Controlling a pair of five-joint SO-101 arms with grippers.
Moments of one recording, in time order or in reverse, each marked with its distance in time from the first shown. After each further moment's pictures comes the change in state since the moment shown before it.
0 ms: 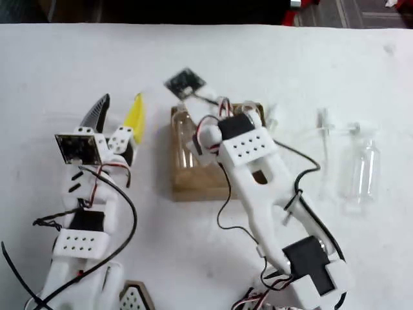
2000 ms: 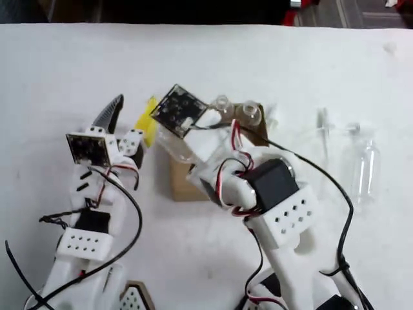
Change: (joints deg) left arm 4.4 0.2 0.0 0.0 0.1; right arm -8.4 -28.6 -0.9 19.3 4.5
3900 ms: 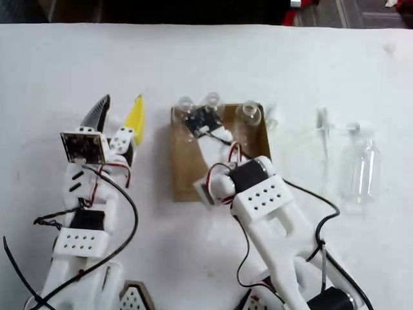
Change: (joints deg) left arm -4.6 0.9 0.0 0.0 -2.8; right arm 4.3 4.6 28.5 -17.4 -18.0
